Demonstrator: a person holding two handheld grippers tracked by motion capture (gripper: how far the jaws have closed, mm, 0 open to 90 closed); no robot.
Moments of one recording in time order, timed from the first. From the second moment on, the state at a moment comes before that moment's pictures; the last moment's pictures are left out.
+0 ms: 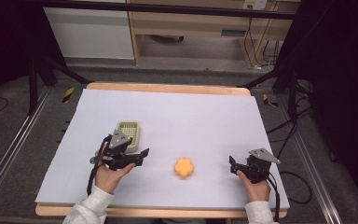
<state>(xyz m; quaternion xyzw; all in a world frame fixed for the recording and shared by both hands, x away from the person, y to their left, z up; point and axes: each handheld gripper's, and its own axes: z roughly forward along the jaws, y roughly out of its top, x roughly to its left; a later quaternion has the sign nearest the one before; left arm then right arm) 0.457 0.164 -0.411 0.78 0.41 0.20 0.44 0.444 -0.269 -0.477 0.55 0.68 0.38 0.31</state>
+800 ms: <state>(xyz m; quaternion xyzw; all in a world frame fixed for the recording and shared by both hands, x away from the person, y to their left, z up) 0.458 0.123 -0.410 0.80 0.37 0.18 0.43 0.445 -0.269 -0.476 0.55 0.68 0.37 0.31</state>
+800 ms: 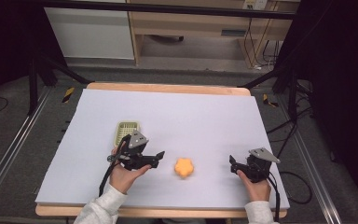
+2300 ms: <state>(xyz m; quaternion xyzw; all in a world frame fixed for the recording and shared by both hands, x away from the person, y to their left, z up) 0.457 0.064 -0.424 0.85 0.32 0.14 0.39 0.446 -0.269 -0.476 0.55 0.68 0.37 0.31</state>
